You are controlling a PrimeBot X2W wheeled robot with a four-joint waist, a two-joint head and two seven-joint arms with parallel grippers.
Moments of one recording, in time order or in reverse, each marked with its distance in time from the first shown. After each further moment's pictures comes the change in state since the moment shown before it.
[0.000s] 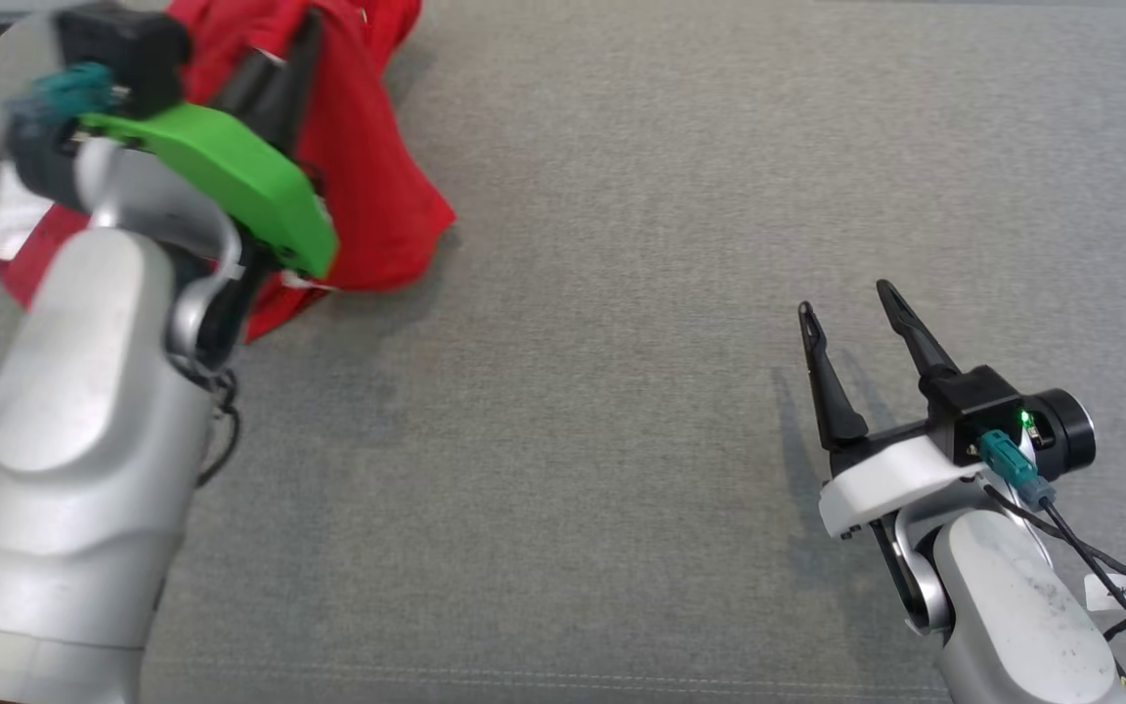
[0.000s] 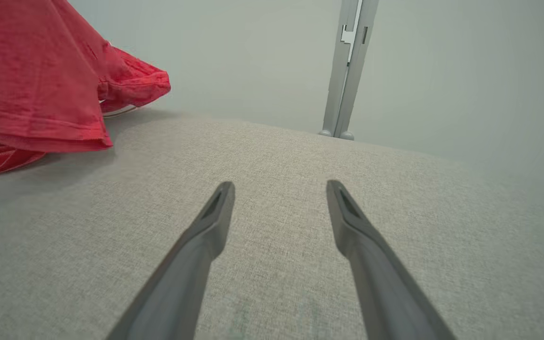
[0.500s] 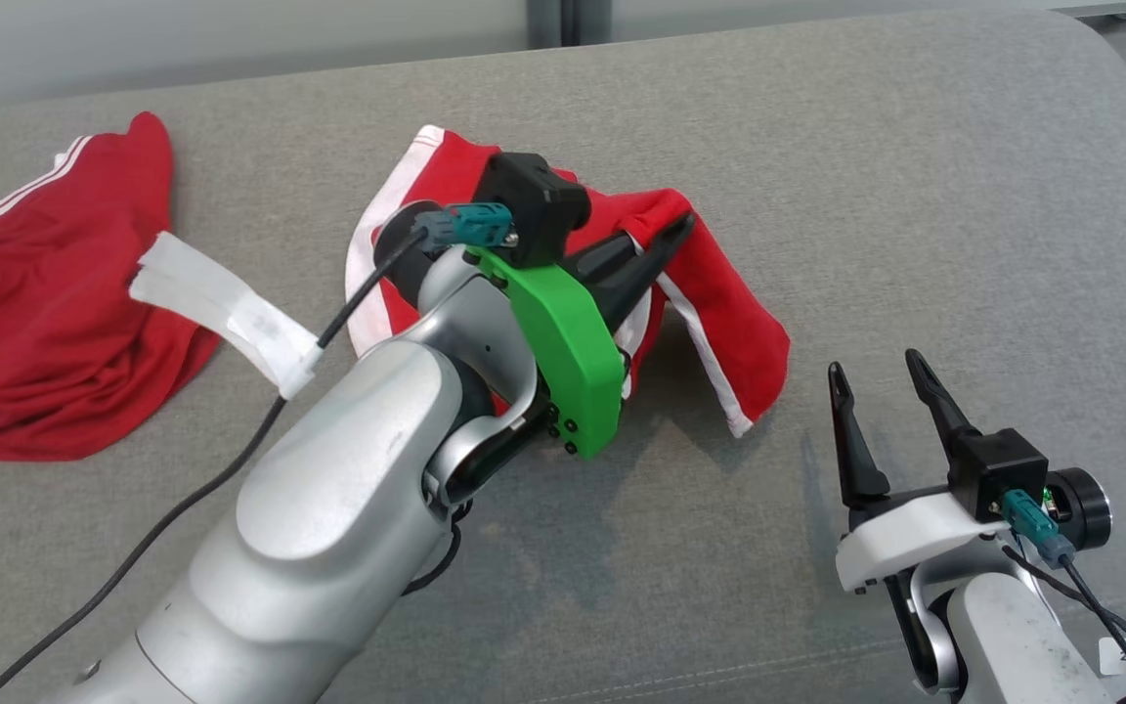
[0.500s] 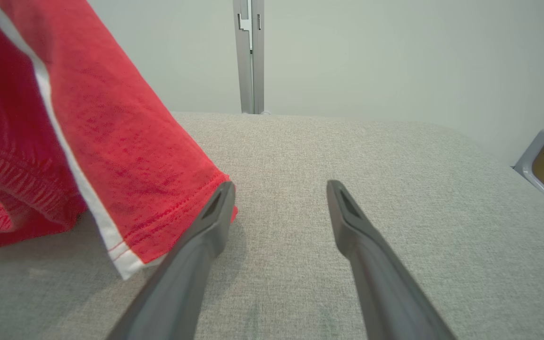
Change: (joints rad) left arm 0.066 -0.124 -0.381 -0.197 -0.146 0.000 0.131; right arm 0.122 0.022 -0.049 -0.023 0.034 -0.027 0.000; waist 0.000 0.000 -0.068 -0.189
